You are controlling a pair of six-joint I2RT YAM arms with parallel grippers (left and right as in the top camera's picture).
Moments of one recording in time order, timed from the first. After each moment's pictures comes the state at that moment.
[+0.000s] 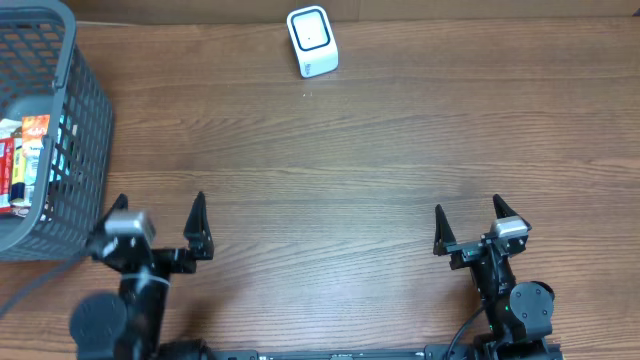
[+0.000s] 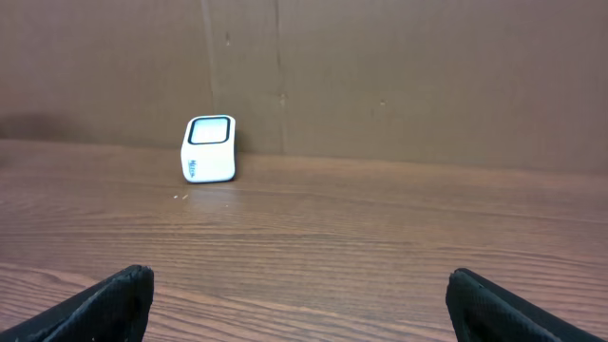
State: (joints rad) left arm 0.09 0.32 0.65 -0.45 0.13 -0.11; right arm 0.14 0.01 0.02 -0.03 -0.04 0.02
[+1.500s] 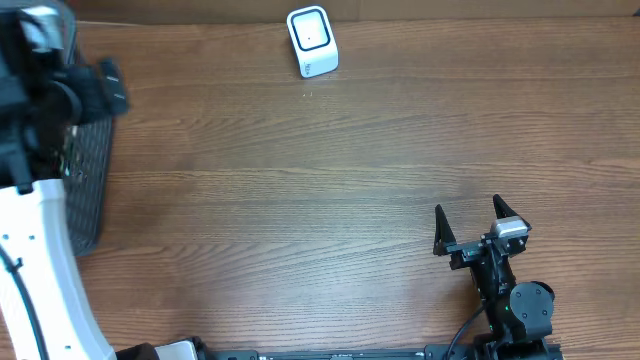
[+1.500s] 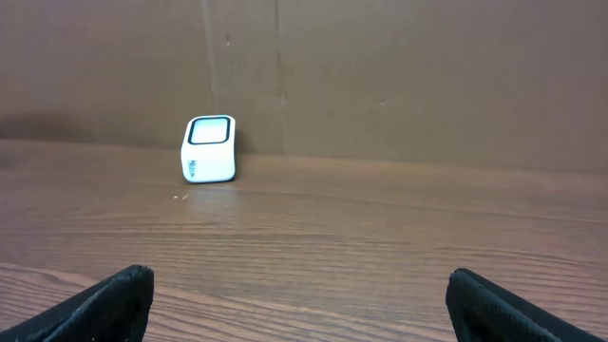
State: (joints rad) left arm 0.28 1.48 1.94 -1.17 -0.11 -0.03; right arm 0.14 0.01 0.02 -0.03 -0.04 0.02
